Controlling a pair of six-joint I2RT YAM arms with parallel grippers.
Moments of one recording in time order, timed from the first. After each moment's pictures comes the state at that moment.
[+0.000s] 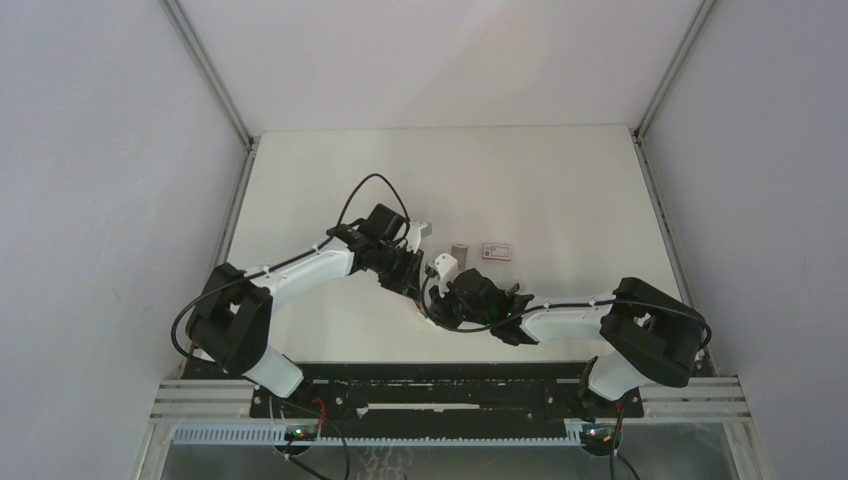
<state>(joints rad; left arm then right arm) -0.62 1.54 0.99 -0.56 0.40 -0.24 1.02 1.50 0.57 0.35 -0.02 0.24</state>
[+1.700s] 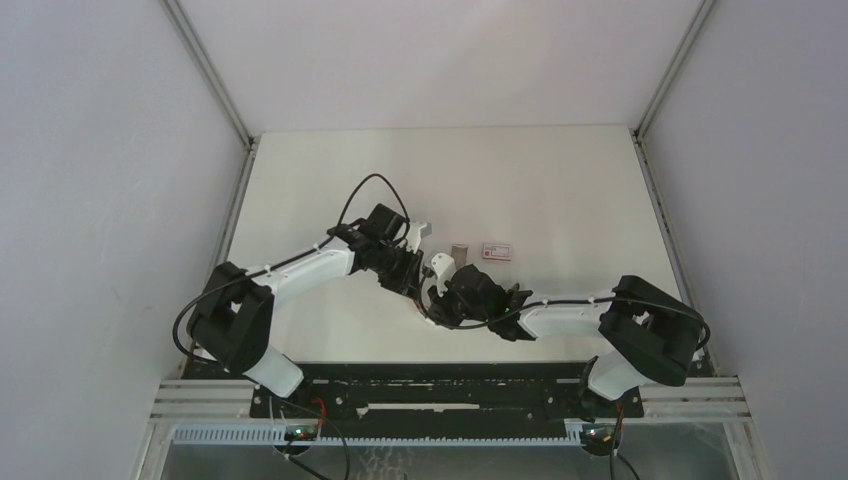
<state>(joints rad) -0.62 1.55 0.99 -0.56 0.40 -0.24 1.00 1.51 0.60 0.28 -0.06 0.19</state>
